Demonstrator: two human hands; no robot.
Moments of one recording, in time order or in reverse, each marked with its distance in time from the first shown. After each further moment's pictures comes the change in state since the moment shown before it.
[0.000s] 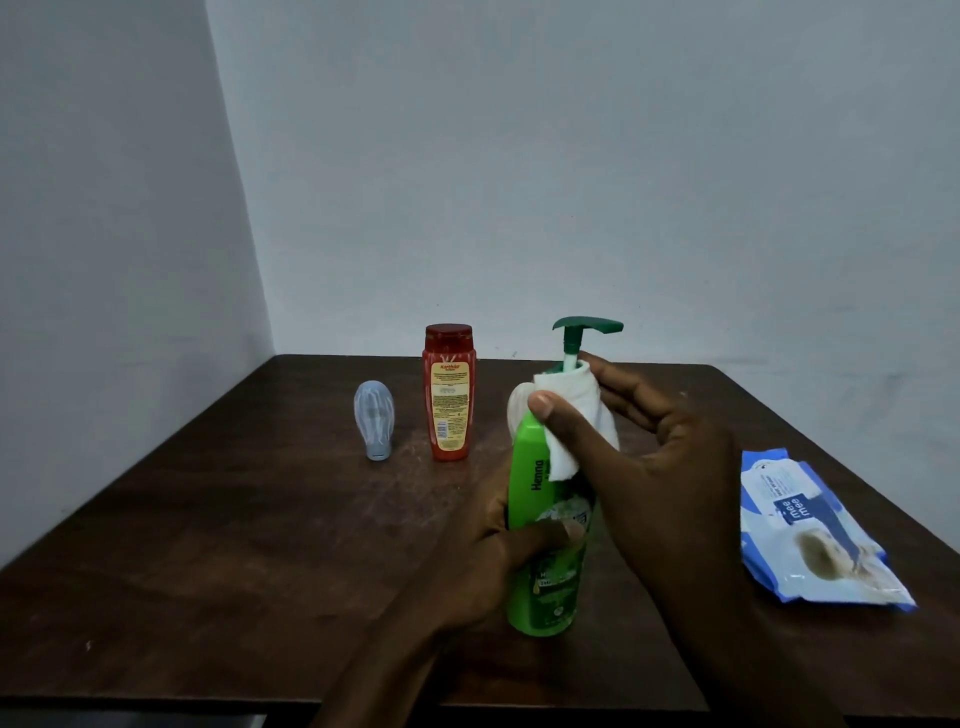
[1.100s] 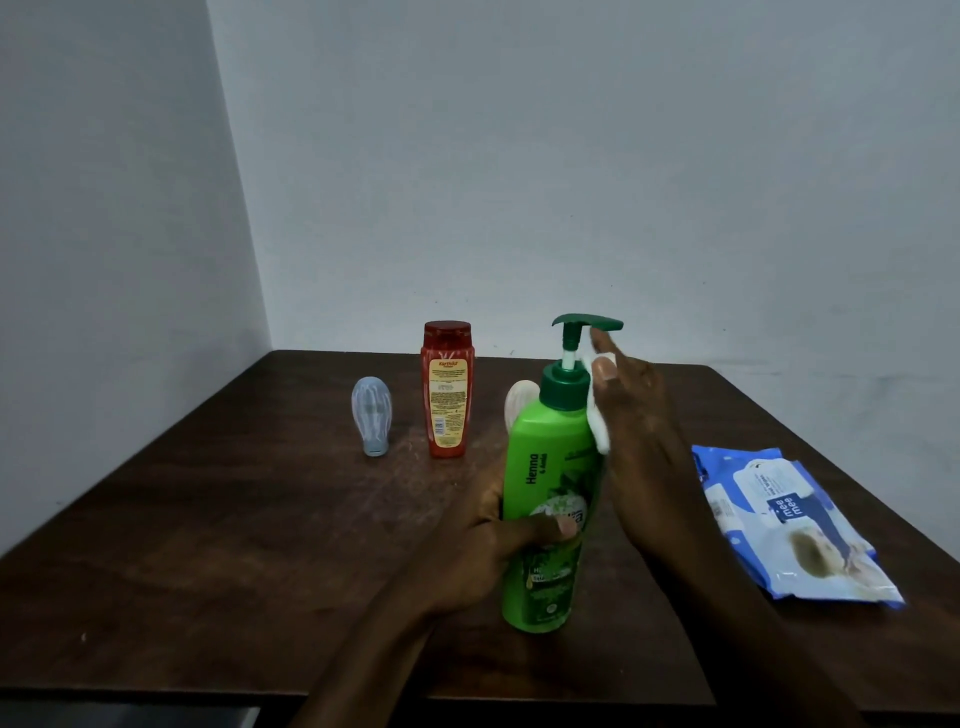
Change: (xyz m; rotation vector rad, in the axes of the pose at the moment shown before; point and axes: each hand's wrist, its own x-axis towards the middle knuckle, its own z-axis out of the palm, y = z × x) left_hand 0.003 0.008 0.002 -0.035 -0.082 0.053; right_hand 0.020 0.040 0.004 0.013 -0.128 0.104
